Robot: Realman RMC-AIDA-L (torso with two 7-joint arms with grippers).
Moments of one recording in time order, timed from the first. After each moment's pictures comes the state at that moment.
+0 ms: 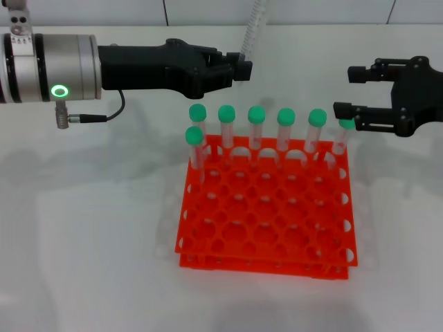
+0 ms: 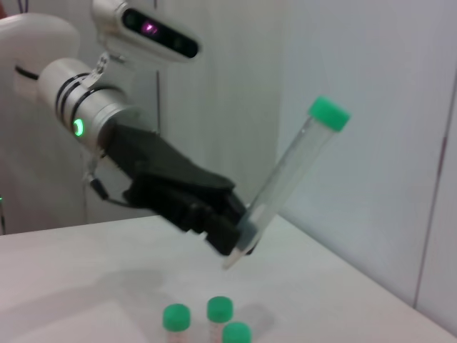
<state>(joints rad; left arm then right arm) -0.68 -2.08 0.90 0.77 1.83 1.52 -1.72 0.38 2.01 -1.07 -1.11 -1.69 -1.43 1.49</state>
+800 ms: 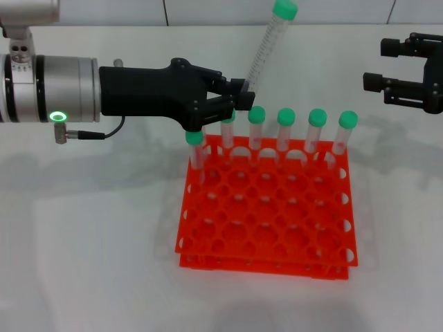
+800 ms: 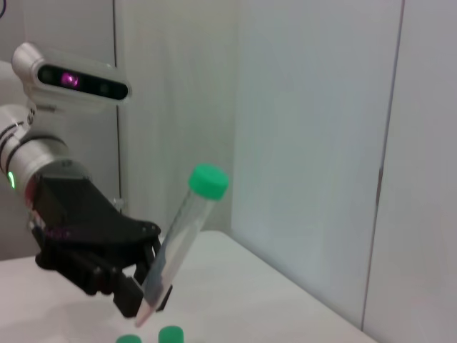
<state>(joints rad) -0.66 -2.07 0.93 0.76 1.82 1.57 -1.55 0.36 2.01 -0.97 -1.14 -1.67 -1.46 1.49</state>
